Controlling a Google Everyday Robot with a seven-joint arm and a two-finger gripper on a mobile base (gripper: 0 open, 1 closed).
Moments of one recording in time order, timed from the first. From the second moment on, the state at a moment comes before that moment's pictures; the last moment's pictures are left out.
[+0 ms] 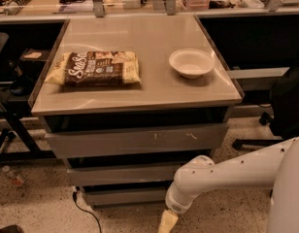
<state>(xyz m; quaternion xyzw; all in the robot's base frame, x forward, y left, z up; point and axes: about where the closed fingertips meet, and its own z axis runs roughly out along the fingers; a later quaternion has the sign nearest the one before) 0.399 -0.074 0.418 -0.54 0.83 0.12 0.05</state>
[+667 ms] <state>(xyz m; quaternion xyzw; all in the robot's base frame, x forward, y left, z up) 0.422 -0.085 0.315 -0.51 0.85 0.12 0.04</state>
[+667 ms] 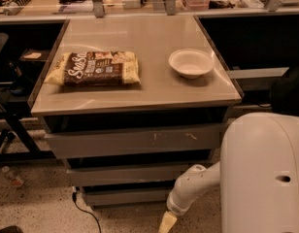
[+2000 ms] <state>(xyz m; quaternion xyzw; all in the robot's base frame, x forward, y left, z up) 0.474 -0.100 0.254 -0.47 0.87 0.15 0.09</state>
